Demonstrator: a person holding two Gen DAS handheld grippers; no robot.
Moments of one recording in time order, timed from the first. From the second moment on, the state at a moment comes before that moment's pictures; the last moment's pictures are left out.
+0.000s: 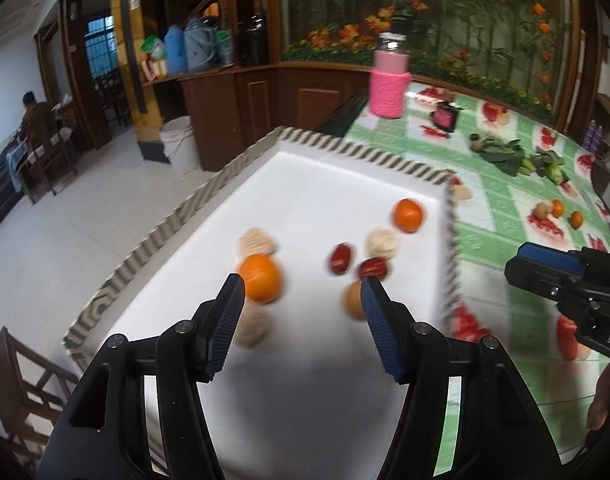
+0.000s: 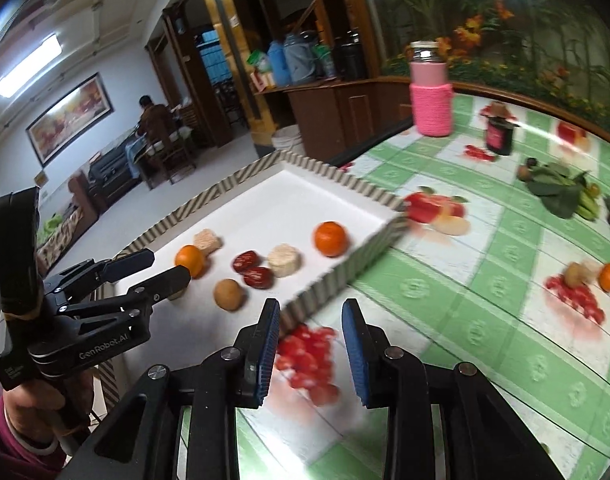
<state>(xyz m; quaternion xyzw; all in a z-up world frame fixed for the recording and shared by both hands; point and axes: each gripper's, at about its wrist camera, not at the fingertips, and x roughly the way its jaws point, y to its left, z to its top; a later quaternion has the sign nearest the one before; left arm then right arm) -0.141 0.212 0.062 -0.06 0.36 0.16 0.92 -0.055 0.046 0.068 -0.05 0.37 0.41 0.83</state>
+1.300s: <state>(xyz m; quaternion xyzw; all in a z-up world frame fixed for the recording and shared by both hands) 0.051 -0.006 0.039 -0.02 0.43 -0.08 0.90 0.053 -0.182 0.043 0.02 0.41 0.21 0.89</state>
